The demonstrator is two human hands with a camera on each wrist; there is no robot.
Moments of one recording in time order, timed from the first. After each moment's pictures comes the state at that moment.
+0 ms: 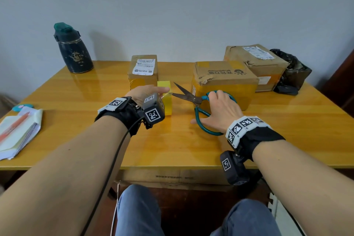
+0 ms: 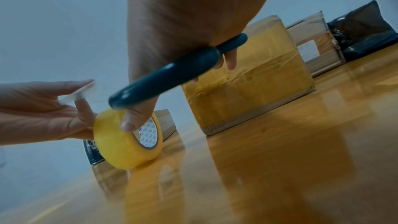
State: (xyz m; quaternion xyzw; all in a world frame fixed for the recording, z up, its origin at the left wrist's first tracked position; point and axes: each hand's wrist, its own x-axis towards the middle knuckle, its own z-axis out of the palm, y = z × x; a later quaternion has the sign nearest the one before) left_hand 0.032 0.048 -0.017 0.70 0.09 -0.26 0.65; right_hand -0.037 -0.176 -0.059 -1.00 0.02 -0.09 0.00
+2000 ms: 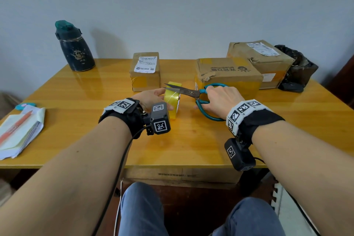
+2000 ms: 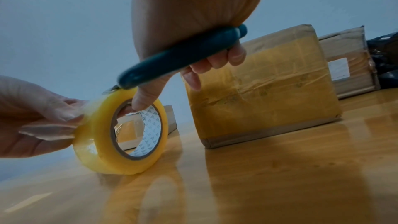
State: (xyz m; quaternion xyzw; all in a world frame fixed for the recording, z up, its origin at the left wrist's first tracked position) left_hand 0.073 0.050 -0.065 0.76 -0.05 -0.35 0.54; right_hand -0.014 -0.173 -0.033 -0.99 -0.02 -0.06 -0.12
